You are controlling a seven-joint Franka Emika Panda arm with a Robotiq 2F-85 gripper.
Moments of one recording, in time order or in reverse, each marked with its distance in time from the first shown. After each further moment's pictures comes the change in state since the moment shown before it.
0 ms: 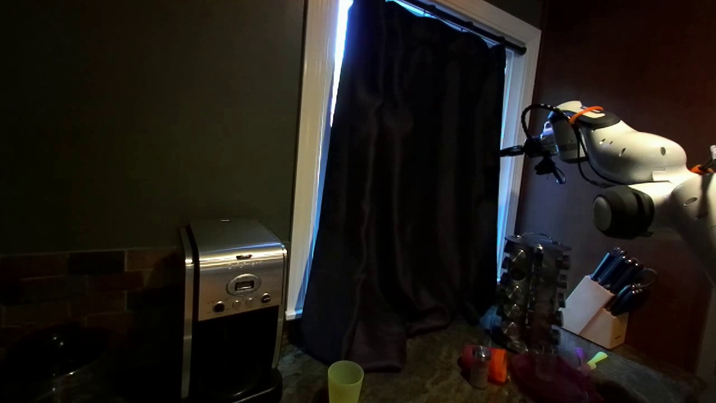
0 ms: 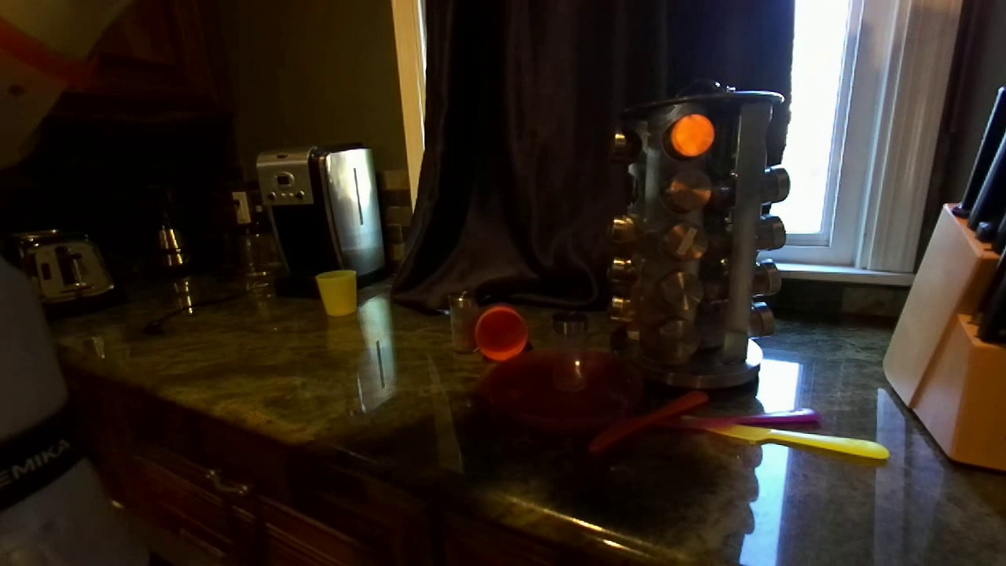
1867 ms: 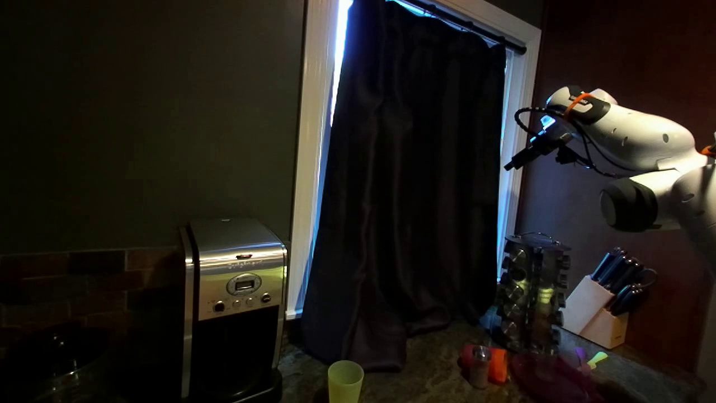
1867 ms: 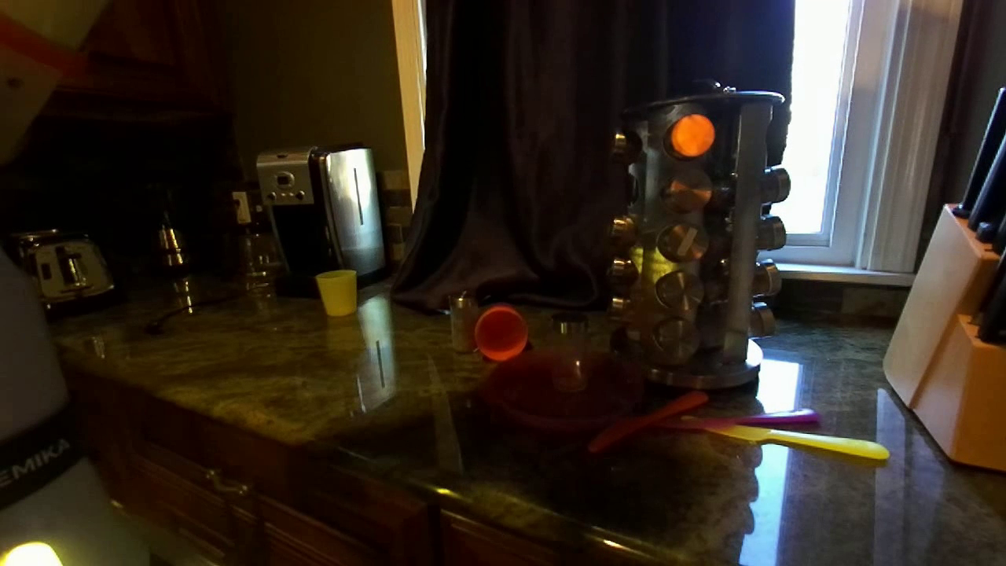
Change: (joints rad) arm 0.061 -0.073 -0.228 0.001 -0.350 -0.292 0.233
